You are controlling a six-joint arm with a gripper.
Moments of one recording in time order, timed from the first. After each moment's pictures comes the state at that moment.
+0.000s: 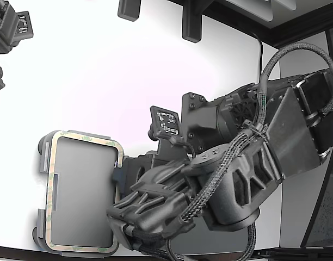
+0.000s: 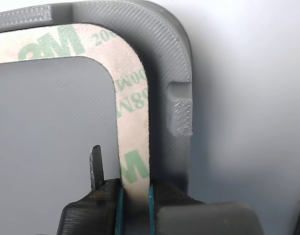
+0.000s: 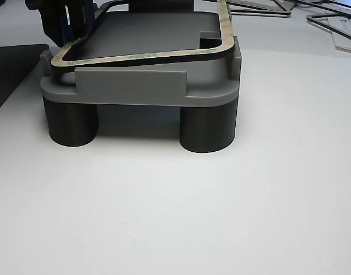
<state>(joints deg) 32.4 76.2 76.2 94.0 10.2 127.3</state>
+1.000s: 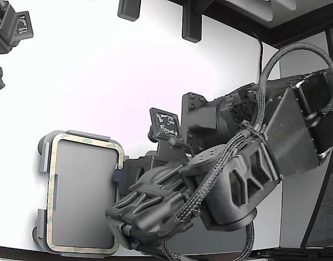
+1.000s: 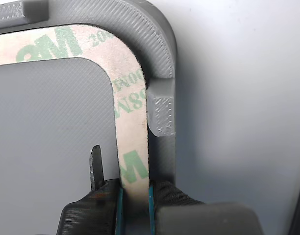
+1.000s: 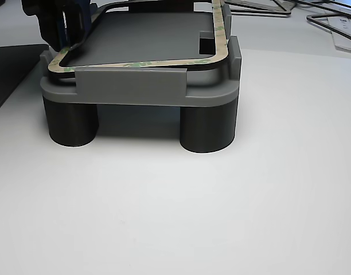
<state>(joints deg) 32.4 75.8 77.1 93.7 9.0 127.8</state>
